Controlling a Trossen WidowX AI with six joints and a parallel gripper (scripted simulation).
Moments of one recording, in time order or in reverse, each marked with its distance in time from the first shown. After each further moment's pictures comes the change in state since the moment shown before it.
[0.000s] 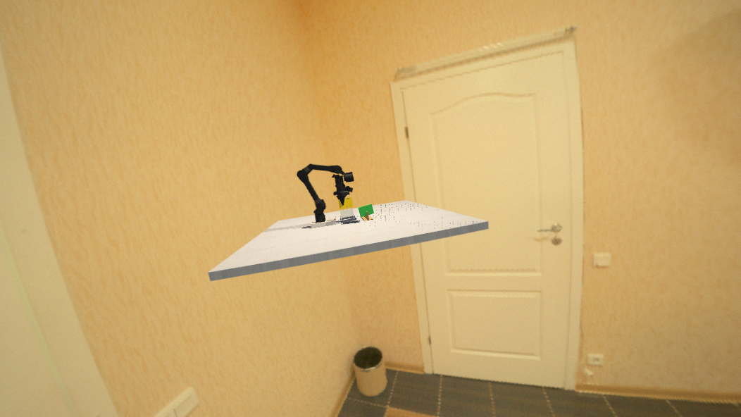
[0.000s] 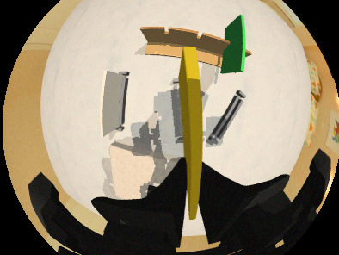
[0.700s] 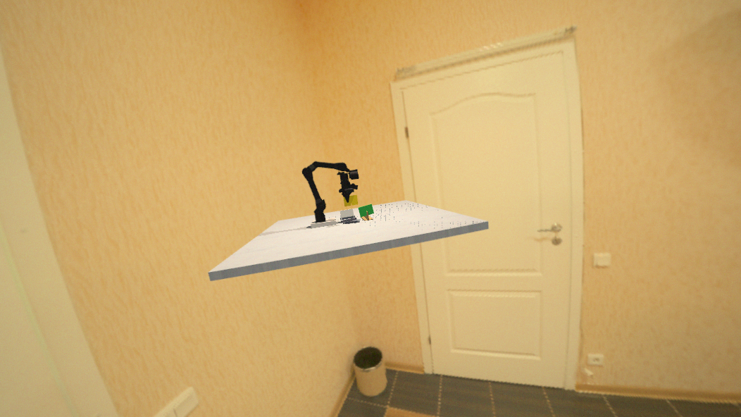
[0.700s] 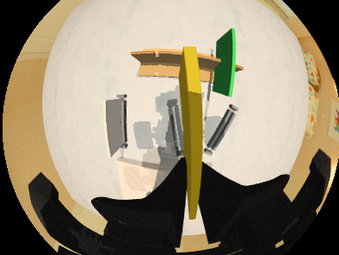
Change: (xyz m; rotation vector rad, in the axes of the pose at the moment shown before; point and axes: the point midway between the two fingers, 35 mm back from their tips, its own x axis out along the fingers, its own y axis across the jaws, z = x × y) arm -0.014 -0.010 0.036 0.067 -0.001 0.001
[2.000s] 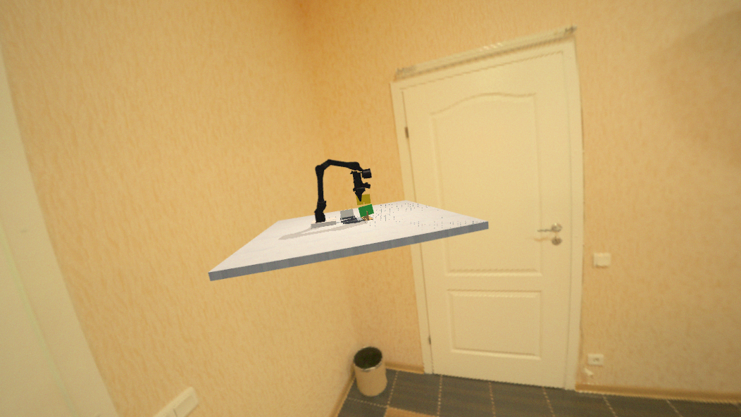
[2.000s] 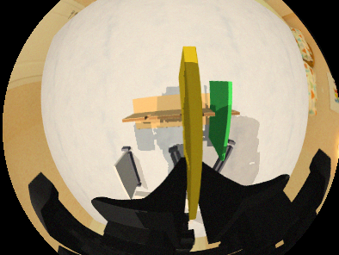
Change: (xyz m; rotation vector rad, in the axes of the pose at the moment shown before) arm 0.004 -0.015 0.090 0.173 -0.009 0.000
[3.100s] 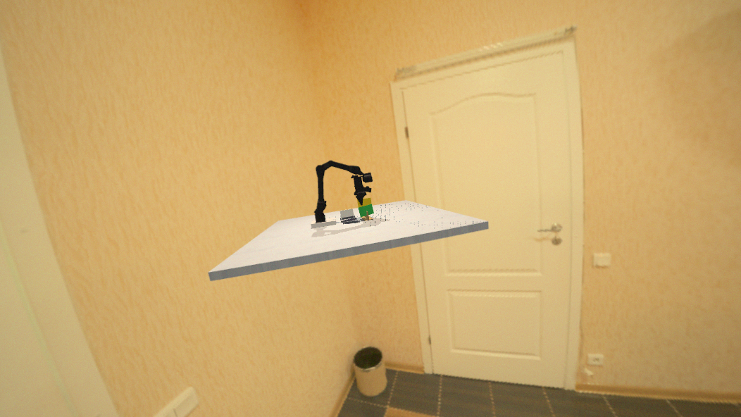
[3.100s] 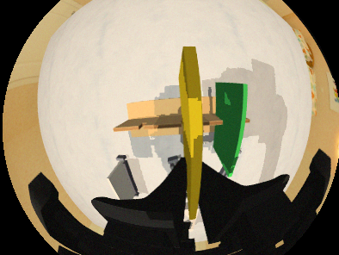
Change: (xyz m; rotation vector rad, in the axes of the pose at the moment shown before) arm 0.030 0.000 0.004 0.001 -0.013 -0.001
